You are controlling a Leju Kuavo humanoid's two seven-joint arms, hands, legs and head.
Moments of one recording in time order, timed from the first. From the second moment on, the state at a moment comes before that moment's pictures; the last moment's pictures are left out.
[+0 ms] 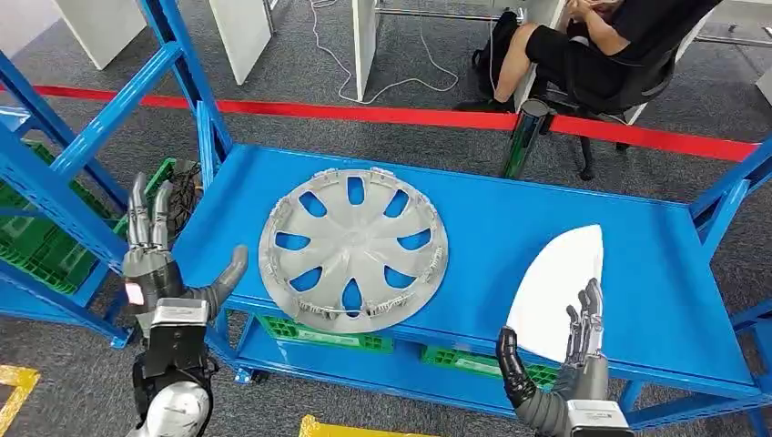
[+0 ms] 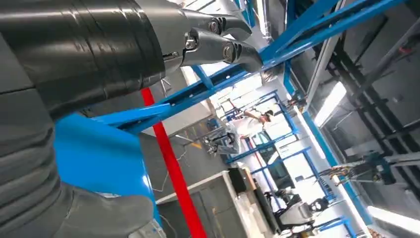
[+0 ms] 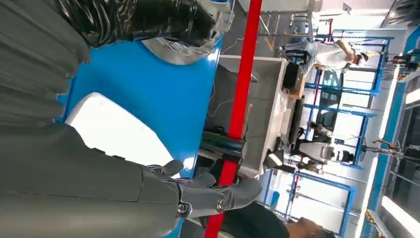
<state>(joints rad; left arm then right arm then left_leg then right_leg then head) -0.05 0.04 -0.67 -1.87 -0.38 0.59 -0.18 0.16 -0.03 0.43 -2.03 0.55 -0.70 -0.11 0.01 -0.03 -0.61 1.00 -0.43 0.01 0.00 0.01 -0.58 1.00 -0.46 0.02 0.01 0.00</state>
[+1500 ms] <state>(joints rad) -0.06 0.05 -0.85 -1.57 -0.56 0.22 0.15 0.21 -0.03 0.26 -2.05 0.41 -0.70 -0.16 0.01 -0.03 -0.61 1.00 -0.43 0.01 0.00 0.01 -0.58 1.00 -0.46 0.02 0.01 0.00</state>
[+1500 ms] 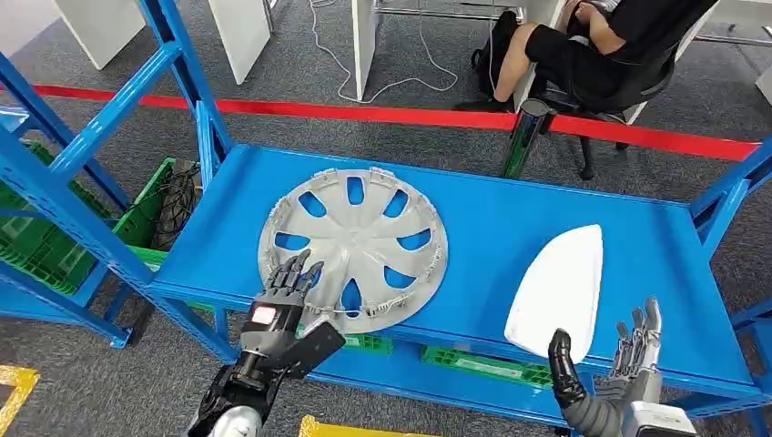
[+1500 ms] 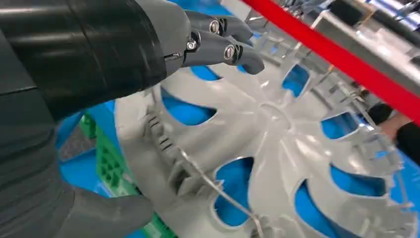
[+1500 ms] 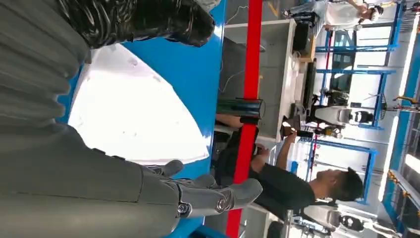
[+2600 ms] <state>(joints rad) -0.05 0.11 -0.89 -1.54 -0.53 0.21 0.20 0.22 -0.03 0.24 -2.04 0.39 -0.70 -0.15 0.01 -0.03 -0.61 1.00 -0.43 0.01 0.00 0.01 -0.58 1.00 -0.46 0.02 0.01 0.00</state>
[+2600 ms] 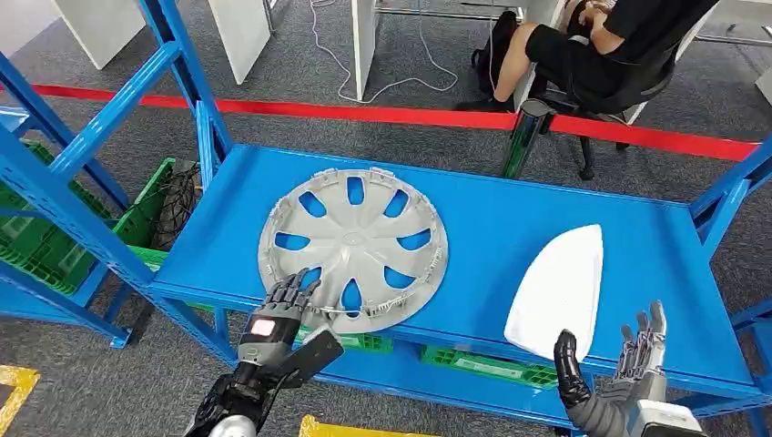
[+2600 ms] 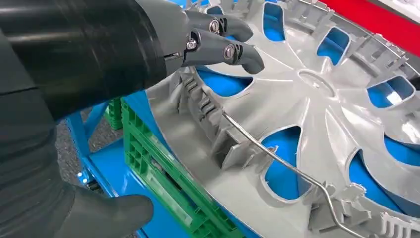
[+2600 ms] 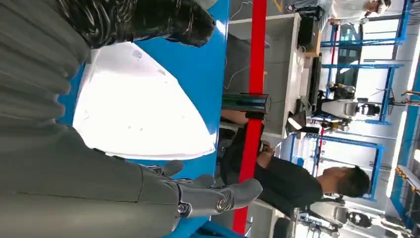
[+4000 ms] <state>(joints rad) -0.17 -0.05 -0.92 -1.31 -1.13 0.22 0.20 0.15 -0.03 0.25 -2.01 0.40 -0.70 -0.14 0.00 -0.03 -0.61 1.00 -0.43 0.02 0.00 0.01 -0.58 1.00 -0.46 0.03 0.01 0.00</state>
